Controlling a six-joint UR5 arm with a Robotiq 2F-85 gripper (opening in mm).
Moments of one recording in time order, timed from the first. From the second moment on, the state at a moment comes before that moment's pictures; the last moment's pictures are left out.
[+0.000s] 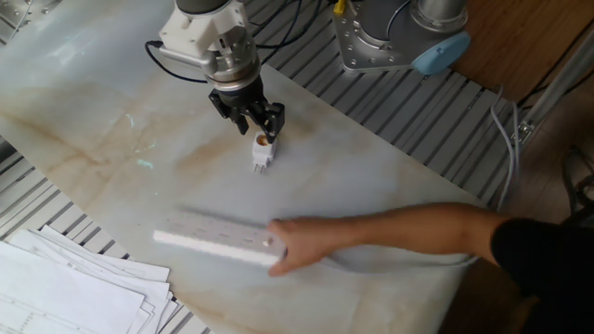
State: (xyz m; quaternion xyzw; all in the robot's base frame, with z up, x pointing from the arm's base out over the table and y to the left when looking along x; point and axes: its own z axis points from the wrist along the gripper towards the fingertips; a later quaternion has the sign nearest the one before) arm 0.451 -0.004 0.061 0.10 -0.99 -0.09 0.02
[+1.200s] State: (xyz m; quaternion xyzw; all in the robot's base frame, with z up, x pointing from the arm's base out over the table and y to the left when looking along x) arm 0.453 -0.005 0.047 0.08 -0.99 -0.08 0.01
